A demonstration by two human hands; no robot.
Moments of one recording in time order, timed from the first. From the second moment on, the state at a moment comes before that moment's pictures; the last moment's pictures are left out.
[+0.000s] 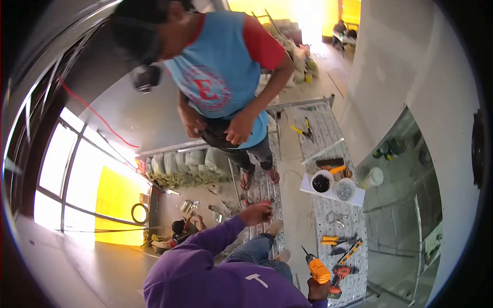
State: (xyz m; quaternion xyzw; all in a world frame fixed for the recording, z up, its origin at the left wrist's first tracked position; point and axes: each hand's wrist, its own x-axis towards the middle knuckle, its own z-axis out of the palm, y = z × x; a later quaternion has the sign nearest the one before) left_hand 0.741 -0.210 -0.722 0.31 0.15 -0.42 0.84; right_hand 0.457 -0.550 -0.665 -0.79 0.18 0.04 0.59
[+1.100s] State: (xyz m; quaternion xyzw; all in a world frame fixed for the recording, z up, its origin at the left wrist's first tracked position) left_hand 0.800 -0.180 -0.689 0.39 0.16 -0.39 0.82; right_hand 0.526 -0.460 -0.489 -0.40 0.11 -0.30 0.86
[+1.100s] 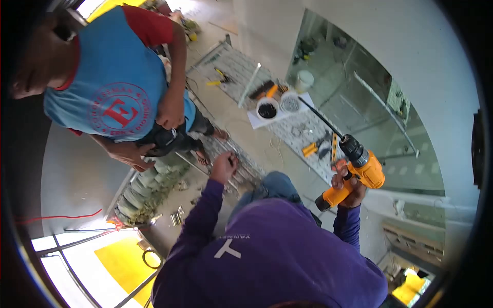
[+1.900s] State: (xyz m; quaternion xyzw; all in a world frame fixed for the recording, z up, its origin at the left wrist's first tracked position) left_hand 0.962 -0.241 -0.841 0.73 -0.21 -0.24 0.60; right_hand 0.622 -0.546 -0.521 -0.45 0.21 -0.28 0.82
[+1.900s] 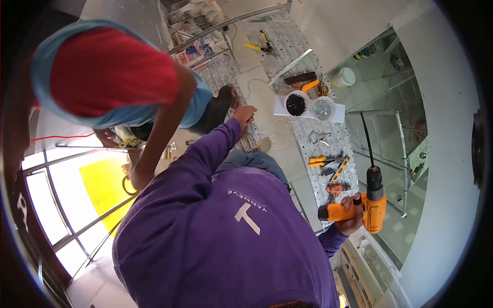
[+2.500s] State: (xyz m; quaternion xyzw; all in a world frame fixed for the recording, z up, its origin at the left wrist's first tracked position) left_hand 1.038 -0.241 -0.829 0.58 0.29 -0.33 0.69; right_hand 0.608 -0.554 -0.497 -0.51 0.23 -0.36 0.74
